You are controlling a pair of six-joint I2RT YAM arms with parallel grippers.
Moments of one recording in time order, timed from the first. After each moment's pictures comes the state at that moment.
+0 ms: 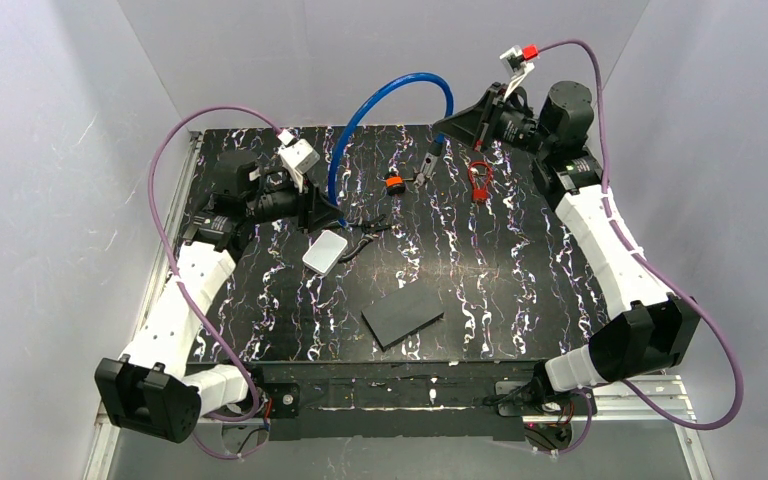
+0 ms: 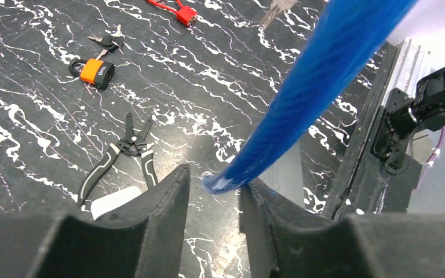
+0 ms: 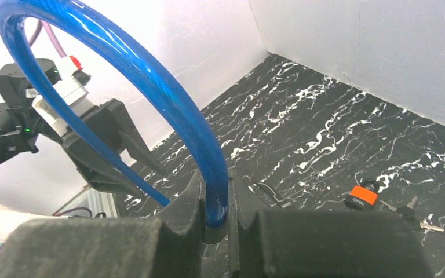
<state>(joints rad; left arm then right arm) -0.24 1.17 1.15 -0.43 0.79 0.12 0.28 1.43 1.49 0.02 -0.81 0.47</state>
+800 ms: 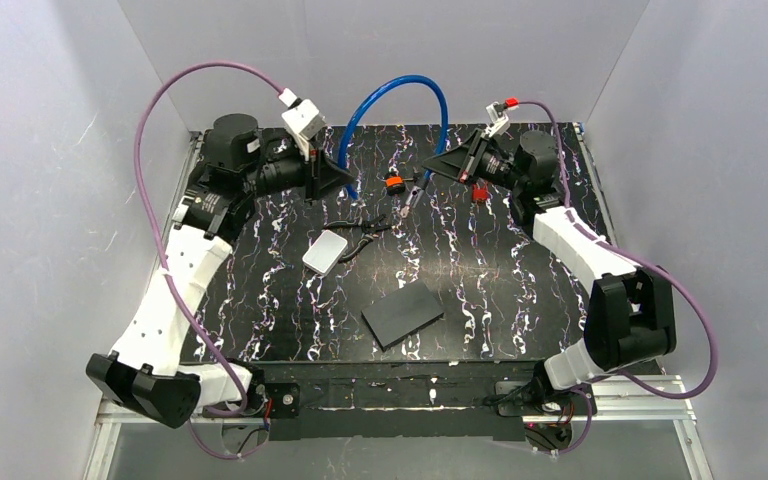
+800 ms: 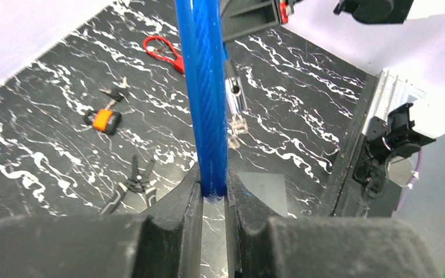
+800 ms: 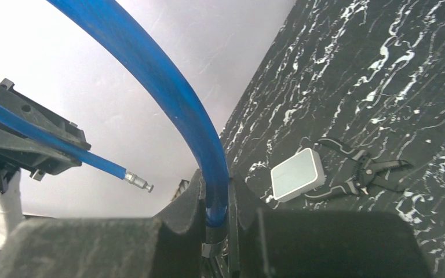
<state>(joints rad) -0.33 1.25 1.48 -0.54 0.72 0.07 0.28 1.49 1.09 0.43 -0.79 0.94</state>
